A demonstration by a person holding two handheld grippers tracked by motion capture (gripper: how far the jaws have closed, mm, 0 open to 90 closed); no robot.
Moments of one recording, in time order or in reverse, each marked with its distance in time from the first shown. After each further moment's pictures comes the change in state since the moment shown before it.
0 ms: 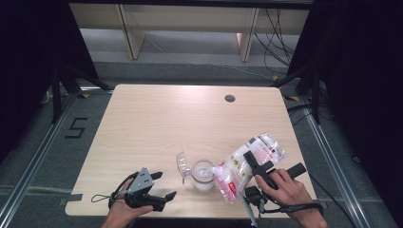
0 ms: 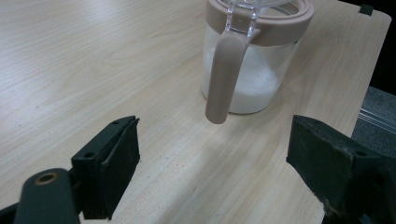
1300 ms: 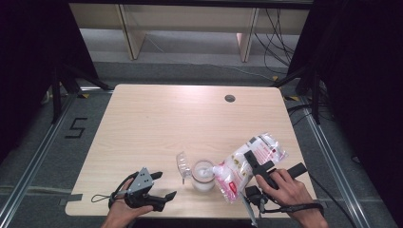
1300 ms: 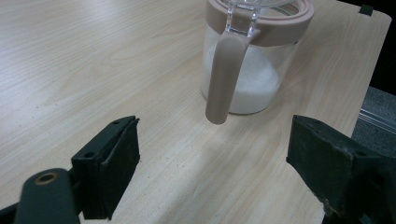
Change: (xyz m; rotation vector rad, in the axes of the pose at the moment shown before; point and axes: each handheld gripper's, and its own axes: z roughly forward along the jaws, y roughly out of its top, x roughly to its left) left arm 0.000 0.000 0.000 0.002 0.000 0.002; right arm -0.001 -0.001 0.000 0.002 0.002 -0.002
